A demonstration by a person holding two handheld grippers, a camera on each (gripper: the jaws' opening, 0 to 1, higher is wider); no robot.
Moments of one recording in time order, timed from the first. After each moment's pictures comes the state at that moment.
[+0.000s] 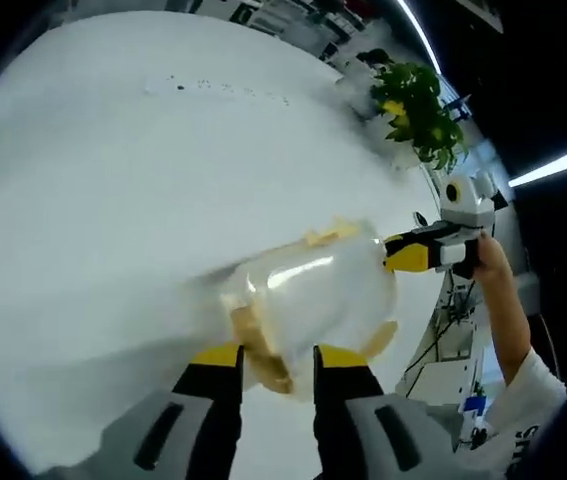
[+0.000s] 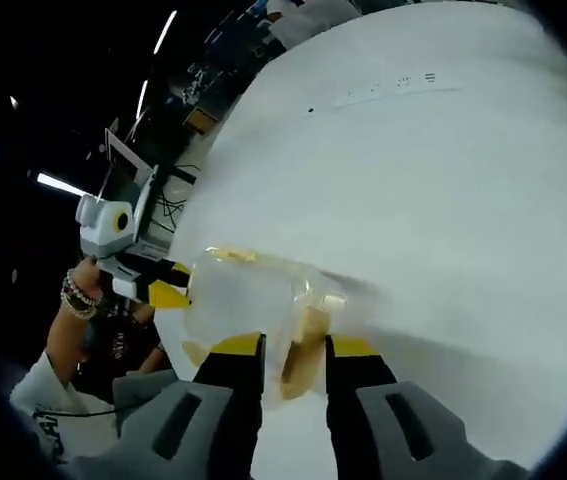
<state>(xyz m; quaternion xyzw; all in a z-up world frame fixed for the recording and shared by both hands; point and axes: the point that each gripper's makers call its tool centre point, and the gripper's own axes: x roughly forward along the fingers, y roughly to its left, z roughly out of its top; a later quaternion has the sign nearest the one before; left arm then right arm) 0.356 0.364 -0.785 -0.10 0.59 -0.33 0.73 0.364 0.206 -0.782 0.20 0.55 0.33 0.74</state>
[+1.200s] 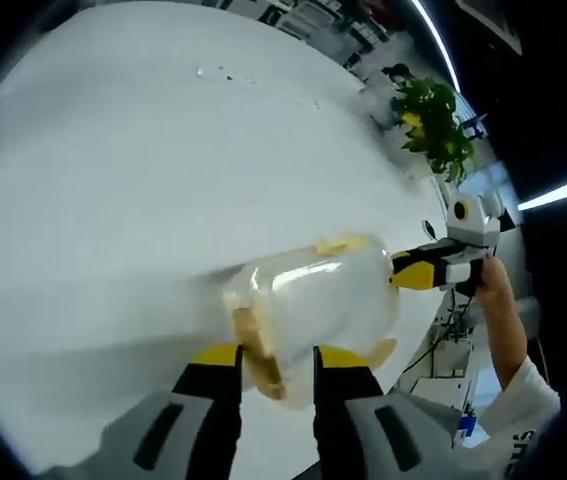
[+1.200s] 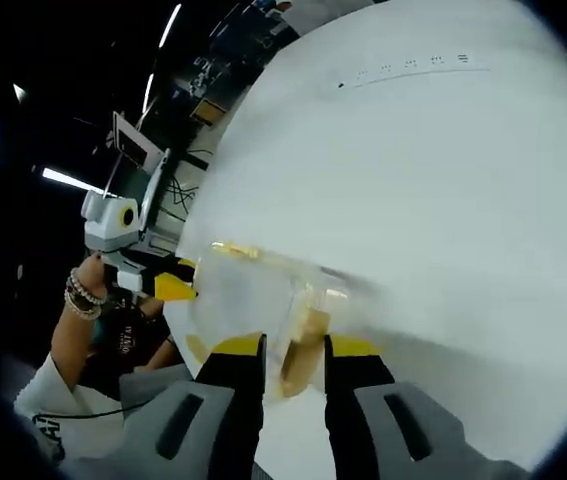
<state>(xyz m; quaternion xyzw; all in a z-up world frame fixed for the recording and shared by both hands) 0.342 0.391 -0.788 -0.13 0.60 -0.29 0.74 0.344 0.240 -0.784 0.20 0.56 0.35 0.73</state>
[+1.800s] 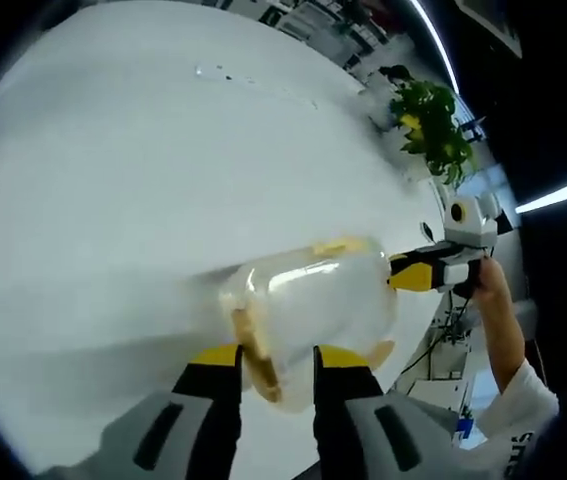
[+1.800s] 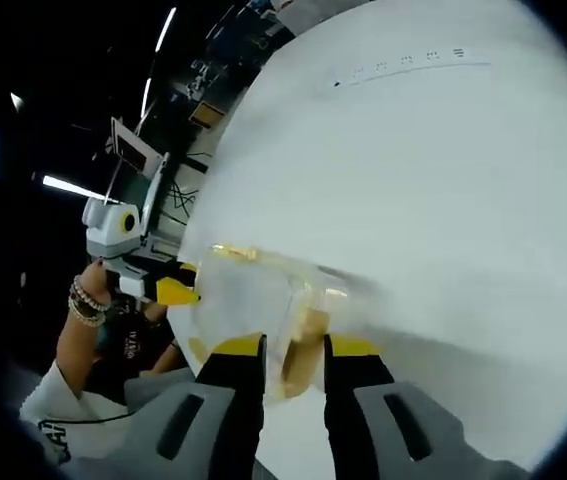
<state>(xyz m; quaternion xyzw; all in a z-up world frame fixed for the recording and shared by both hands) 0.348 0.391 -0.778 -0.14 0.59 -0.29 0.74 0.343 0.239 -0.785 0.22 0.56 0.34 0.72</state>
